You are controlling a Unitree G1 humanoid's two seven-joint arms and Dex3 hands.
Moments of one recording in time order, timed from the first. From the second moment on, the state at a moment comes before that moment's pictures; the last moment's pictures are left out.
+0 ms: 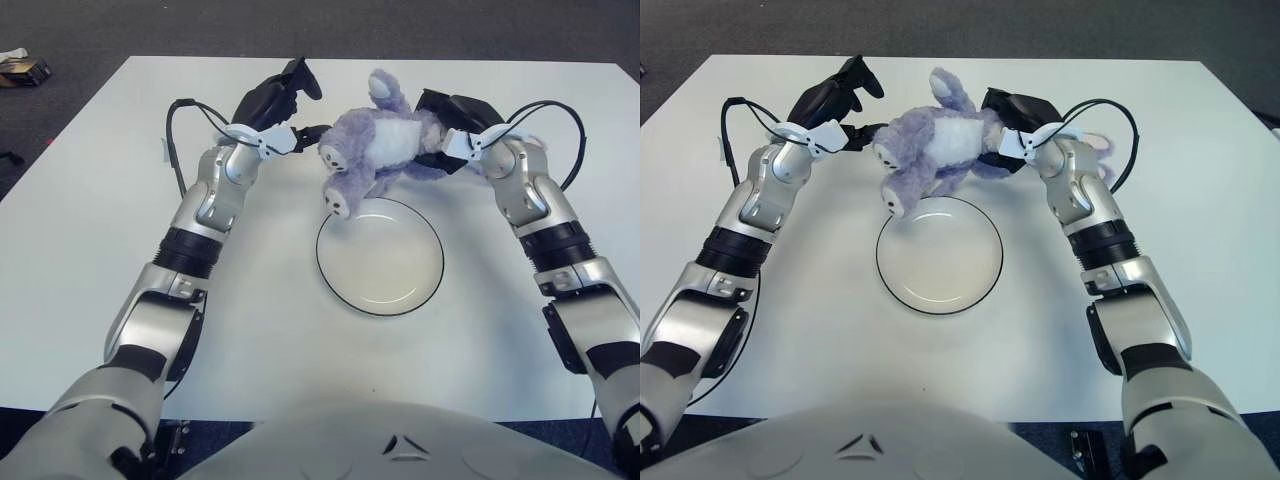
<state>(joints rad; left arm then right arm) -0.69 0.33 -0.22 0.36 0.54 -0.06 -0.04 -0.66 -0.49 0.24 0.19 -0.59 0.06 0.27</state>
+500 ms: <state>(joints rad) -0.70 0.33 -0.18 0.37 0.49 -0.13 -0.01 -0.59 -0.53 0.14 -0.05 -0.51 0.08 0.32</state>
